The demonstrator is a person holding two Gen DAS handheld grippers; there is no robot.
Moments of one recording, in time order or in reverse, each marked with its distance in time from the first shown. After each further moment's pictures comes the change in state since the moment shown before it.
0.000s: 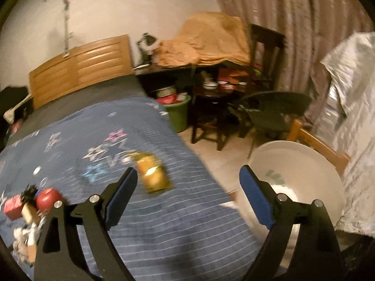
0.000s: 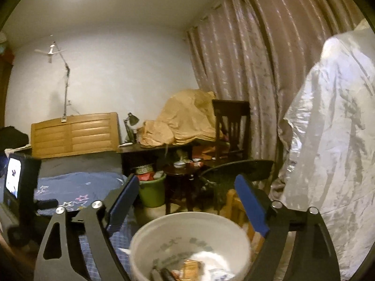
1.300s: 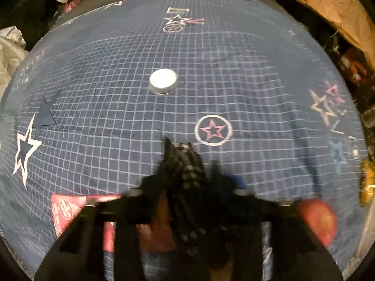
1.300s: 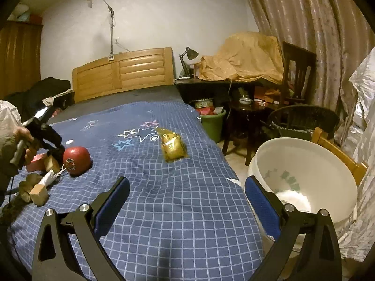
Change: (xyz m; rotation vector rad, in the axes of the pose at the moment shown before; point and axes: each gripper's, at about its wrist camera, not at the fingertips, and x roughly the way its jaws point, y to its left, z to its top) left arm 0.117 0.429 -0.039 -0.420 0.640 0.282; right arm 0.023 0.207 -0.100 -0.092 0.396 0.287
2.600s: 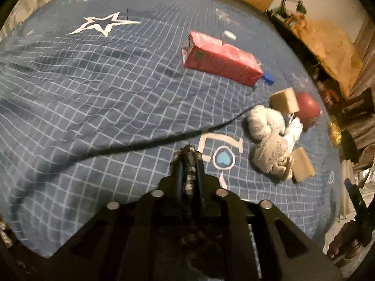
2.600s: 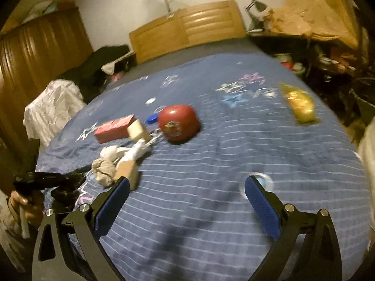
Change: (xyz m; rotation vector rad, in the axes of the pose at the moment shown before) left arm -0.068 0.152 -0.230 -0.203 -0.110 -0.266; right arm 0.038 0.138 0.007 -0.031 0.338 0.456
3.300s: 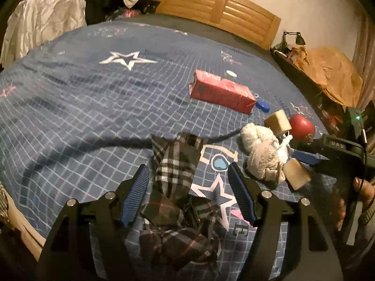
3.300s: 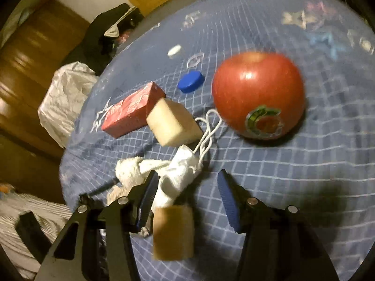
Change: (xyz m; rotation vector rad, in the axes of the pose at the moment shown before) left arm -0.032 -0.014 -0.043 -0.026 -0.275 0.095; right arm 0.183 0.051 0.054 0.214 0.403 0.245
